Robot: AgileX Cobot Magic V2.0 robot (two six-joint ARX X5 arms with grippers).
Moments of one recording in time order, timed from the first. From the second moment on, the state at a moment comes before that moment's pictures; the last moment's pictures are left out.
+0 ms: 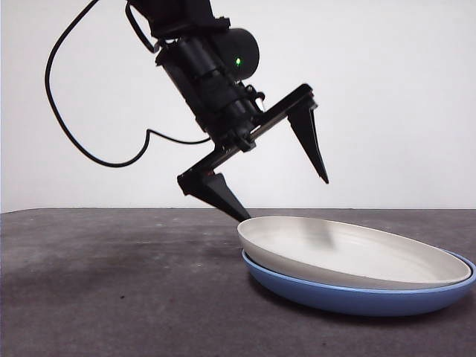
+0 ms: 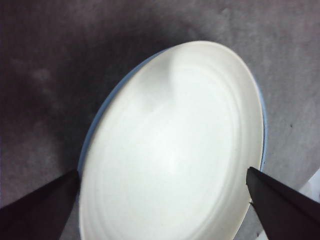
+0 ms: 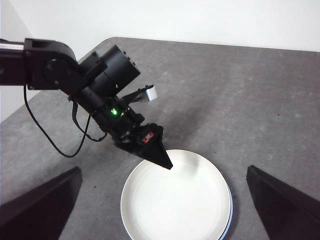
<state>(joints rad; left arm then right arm) -0.66 2.03 1.65 -0.76 0.47 -0.41 0.24 0.58 1.12 -0.93 -0.34 0.13</state>
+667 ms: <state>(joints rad) -0.66 2.03 1.99 -1.16 0.42 -0.23 0.24 0.58 1.12 -0.93 -0.34 0.13</state>
